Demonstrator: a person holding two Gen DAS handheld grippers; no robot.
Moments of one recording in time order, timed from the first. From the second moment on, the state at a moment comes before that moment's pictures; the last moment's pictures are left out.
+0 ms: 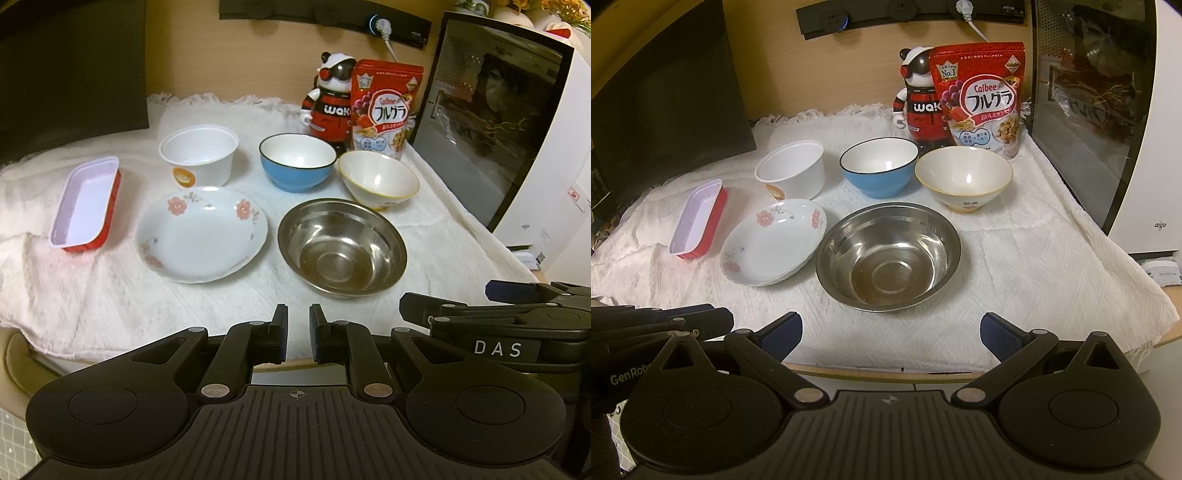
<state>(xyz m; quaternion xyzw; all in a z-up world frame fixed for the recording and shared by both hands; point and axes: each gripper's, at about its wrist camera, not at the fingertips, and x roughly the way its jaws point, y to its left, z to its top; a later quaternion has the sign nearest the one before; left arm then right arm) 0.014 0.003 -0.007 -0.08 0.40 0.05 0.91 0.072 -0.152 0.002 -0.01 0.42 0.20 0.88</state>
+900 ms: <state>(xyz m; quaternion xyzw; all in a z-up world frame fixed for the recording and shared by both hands) 0.087 0.054 -0.024 -0.17 0.39 -0.01 0.91 0.130 -0.155 -0.006 0.04 0.39 0.20 0.90</state>
